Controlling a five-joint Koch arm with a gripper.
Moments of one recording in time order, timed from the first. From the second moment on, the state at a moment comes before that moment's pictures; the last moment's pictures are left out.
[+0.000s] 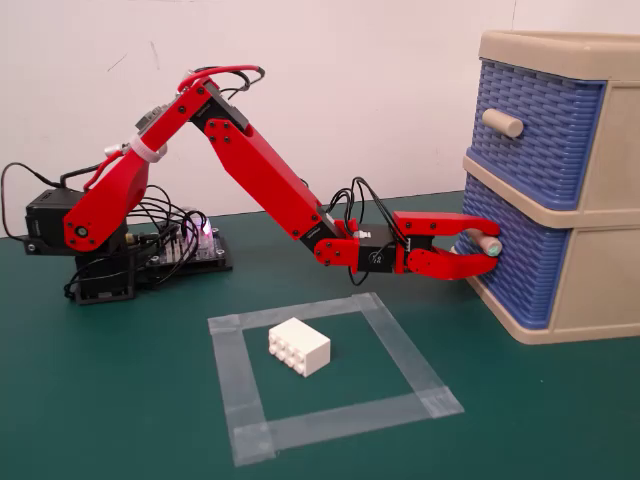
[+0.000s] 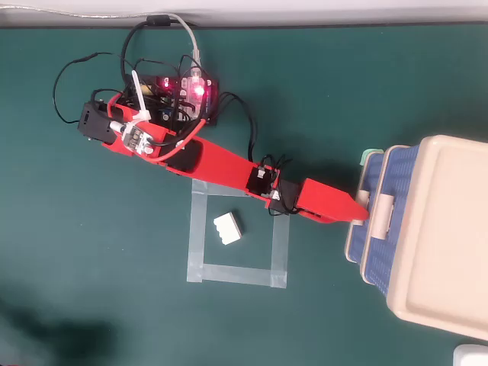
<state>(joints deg) -76.9 47.5 89.6 -41.2 165.2</state>
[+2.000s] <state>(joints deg) -54.0 96.4 112.7 42.6 100.8</state>
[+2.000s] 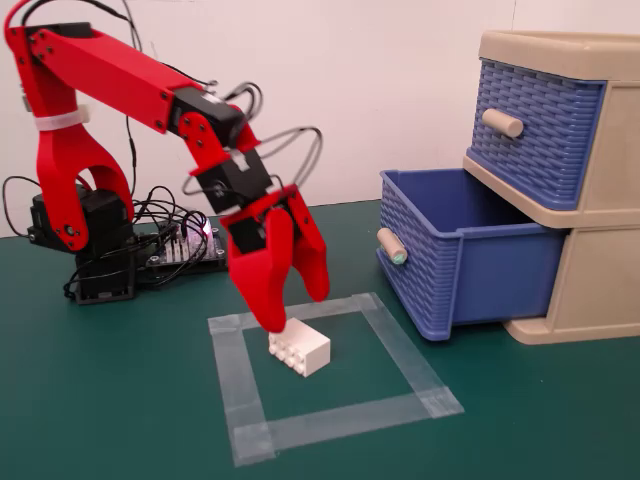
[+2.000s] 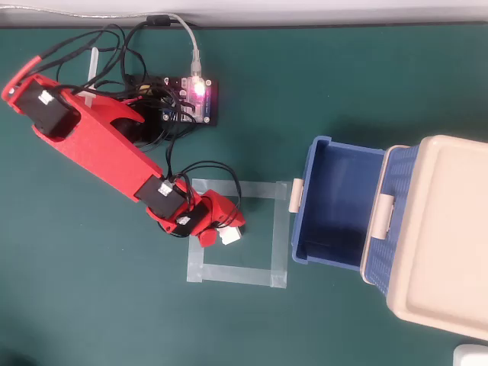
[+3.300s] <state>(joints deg) -52.6 109.3 108.2 42.4 119.4</state>
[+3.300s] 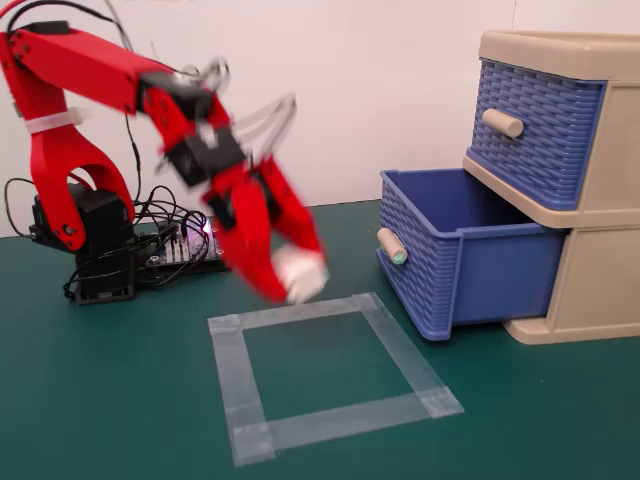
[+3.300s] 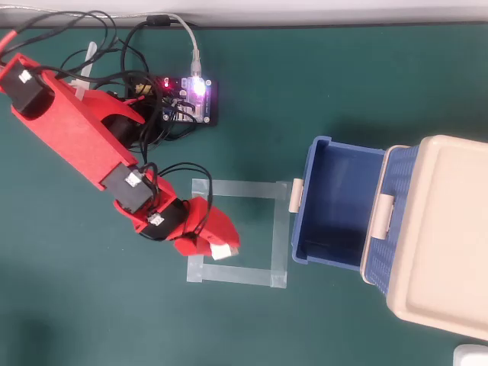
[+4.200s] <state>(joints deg) -77.0 87.6 74.6 42.3 168.1</state>
